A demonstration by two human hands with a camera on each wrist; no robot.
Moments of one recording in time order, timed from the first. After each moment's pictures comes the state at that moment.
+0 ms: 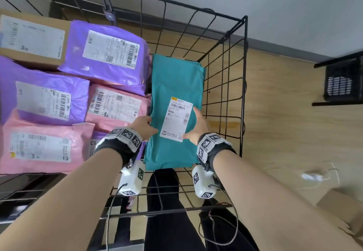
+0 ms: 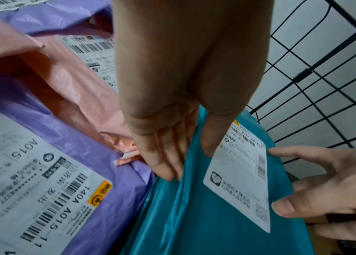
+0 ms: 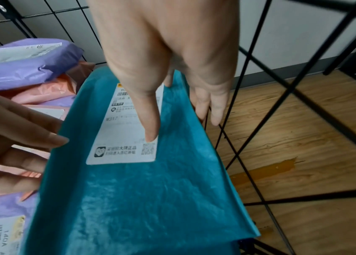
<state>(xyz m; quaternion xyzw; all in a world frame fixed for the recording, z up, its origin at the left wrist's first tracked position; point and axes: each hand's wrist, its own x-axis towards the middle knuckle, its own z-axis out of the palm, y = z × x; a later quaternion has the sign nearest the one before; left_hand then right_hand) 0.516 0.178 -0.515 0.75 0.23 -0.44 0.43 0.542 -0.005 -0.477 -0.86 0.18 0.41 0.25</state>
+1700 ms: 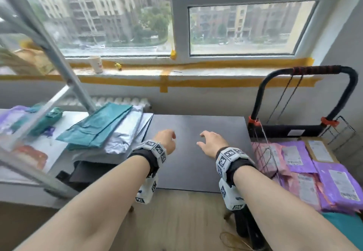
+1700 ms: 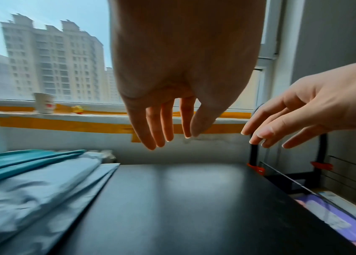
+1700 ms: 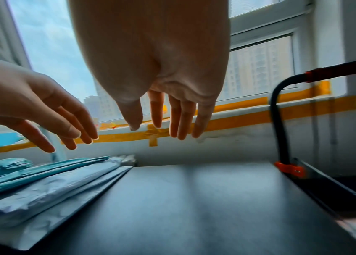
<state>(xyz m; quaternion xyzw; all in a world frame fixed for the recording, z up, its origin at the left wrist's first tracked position) -0.026 0.048 -0.149 0.62 0.76 0.04 0.18 0.150 0.082 -0.164 -0.59 -0.76 0.27 0.04</state>
